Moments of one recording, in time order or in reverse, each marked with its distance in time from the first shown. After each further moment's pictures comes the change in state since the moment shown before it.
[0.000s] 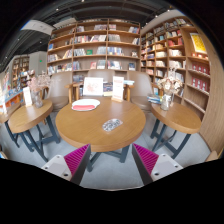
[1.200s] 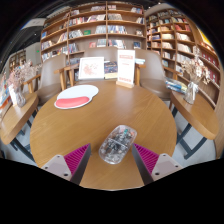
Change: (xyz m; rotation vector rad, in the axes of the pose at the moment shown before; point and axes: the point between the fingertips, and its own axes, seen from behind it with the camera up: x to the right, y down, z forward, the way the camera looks) arm -0.020 -0.012 0.250 -0.208 -0.044 0.026
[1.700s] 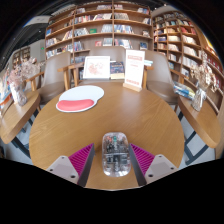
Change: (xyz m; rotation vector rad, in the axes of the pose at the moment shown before) arm -0.018 -0.023 0.029 -0.004 -0.036 -0.045
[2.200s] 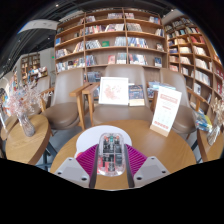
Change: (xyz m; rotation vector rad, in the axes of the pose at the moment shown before) arm -0.103 -0.199 0.057 0.142 -0.121 -0.031
